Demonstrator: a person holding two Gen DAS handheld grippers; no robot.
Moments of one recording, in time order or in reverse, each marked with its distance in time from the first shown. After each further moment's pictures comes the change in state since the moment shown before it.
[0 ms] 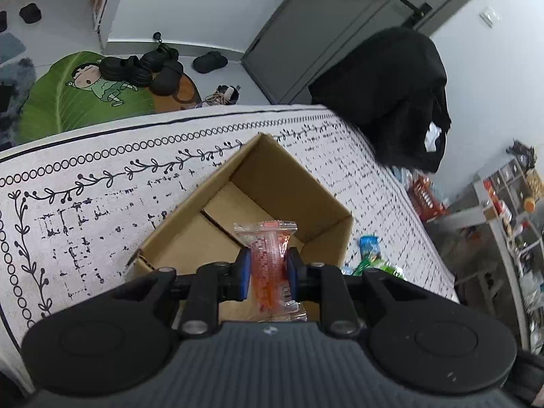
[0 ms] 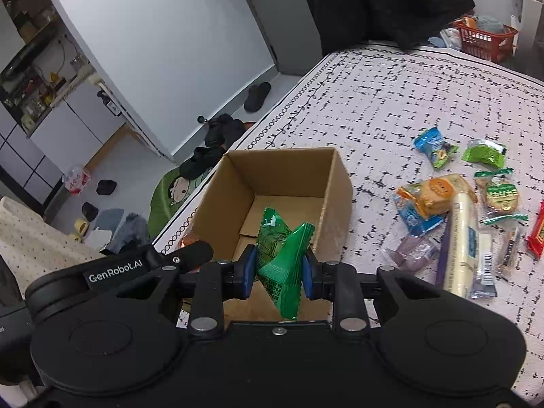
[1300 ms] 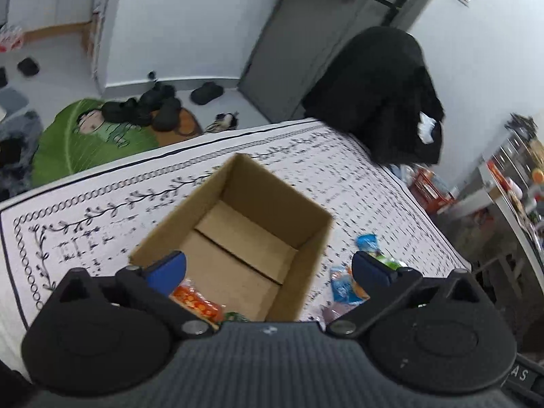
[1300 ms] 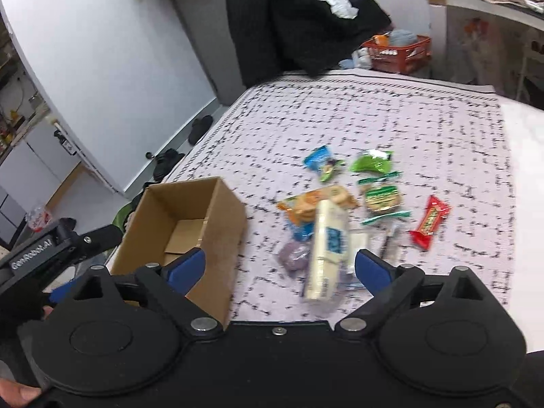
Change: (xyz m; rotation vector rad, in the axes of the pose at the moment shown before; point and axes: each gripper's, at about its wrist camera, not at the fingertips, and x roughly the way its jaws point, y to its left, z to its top) left arm -0.025 -0.056 -0.020 0.165 -0.079 0.082; right arm -0.080 -0.092 -0.016 0.083 -0.110 -0.165
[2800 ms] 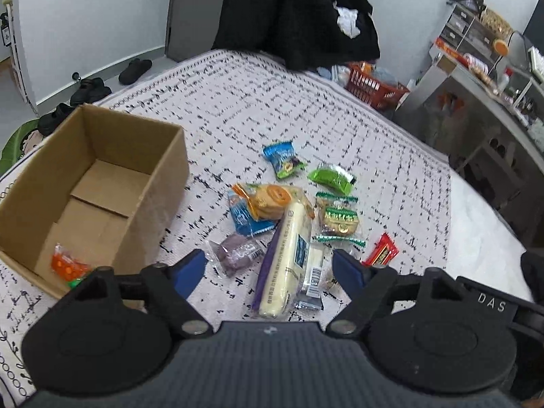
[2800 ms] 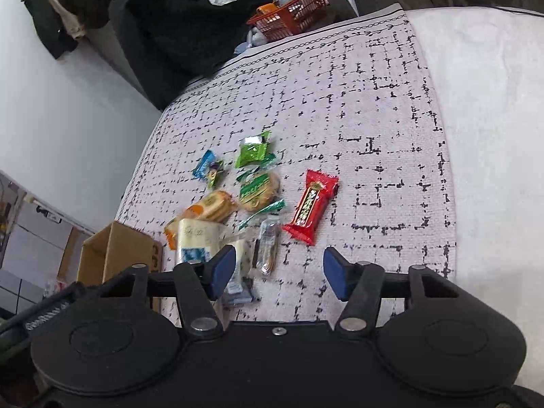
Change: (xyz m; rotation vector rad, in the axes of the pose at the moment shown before) left arm 0.067 -0.142 -0.075 0.292 0.192 -0.025; right arm 0.042 -0.164 -0.010 0.349 0.039 0.024
